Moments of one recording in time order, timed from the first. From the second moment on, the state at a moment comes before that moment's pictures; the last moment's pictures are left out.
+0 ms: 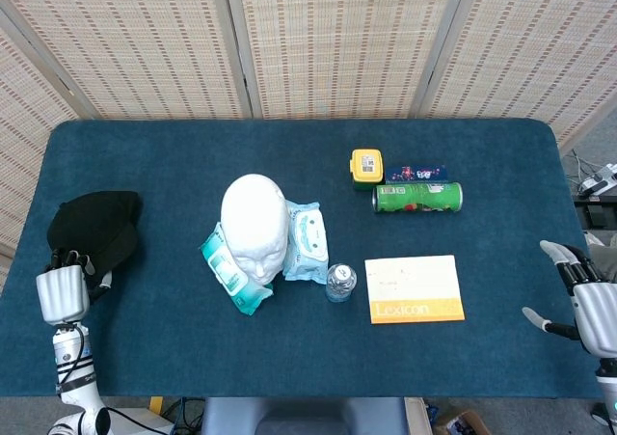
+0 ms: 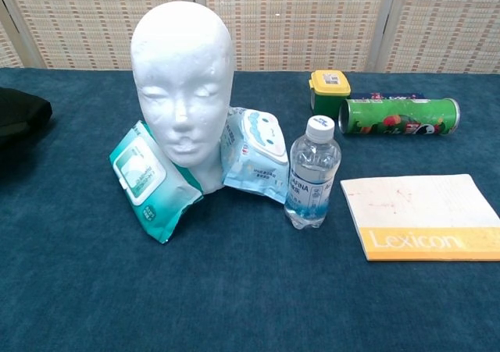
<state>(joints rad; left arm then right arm) -0.29 -1.90 -0.26 -0.61 1.28 1.49 0.15 0.05 -1.04 0.06 -1.60 -1.55 1.54 0.10</state>
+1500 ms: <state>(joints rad) -0.30 -1.75 -0.18 -0.63 1.51 1.85 0.16 0.06 -1.04 0.06 -1.61 -1.55 1.53 0.09</state>
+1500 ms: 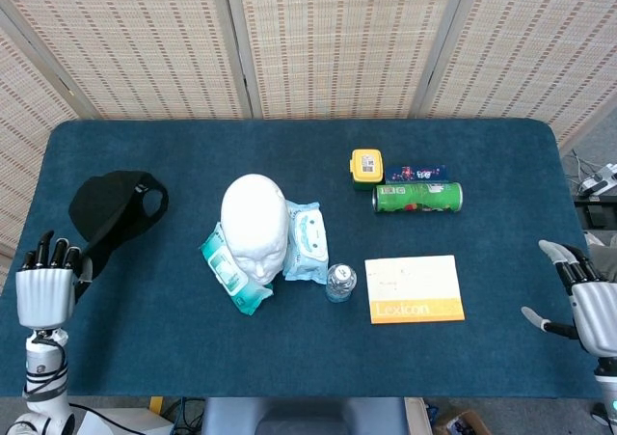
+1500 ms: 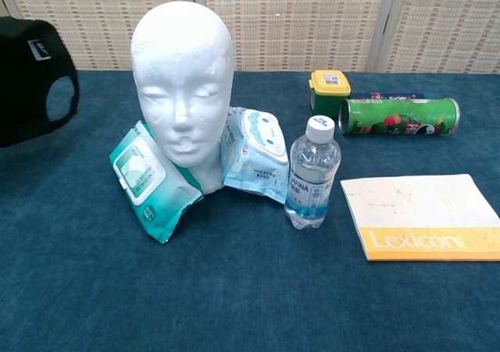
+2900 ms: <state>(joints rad) -0.59 -1.55 -0.15 -1.02 1.93 1.94 0.58 0.05 -1.03 0.07 -1.60 -1.56 1.55 0.13</state>
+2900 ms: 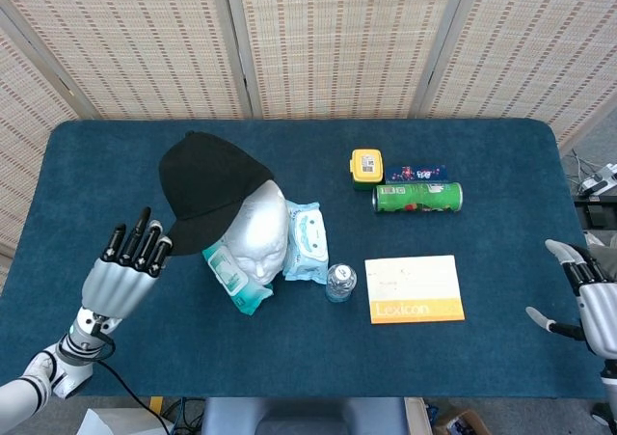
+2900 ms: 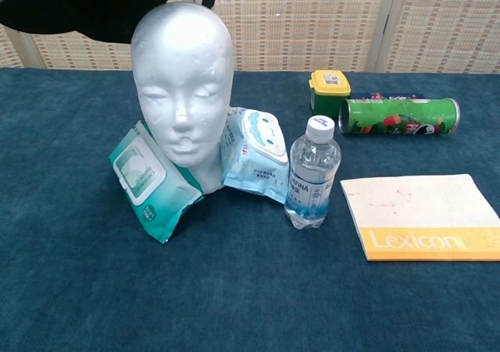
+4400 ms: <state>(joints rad) -0.59 -1.73 -0.03 -0.92 2.09 1.85 0.68 0.04 -1.02 0.07 -1.59 -1.55 1.57 0.18</state>
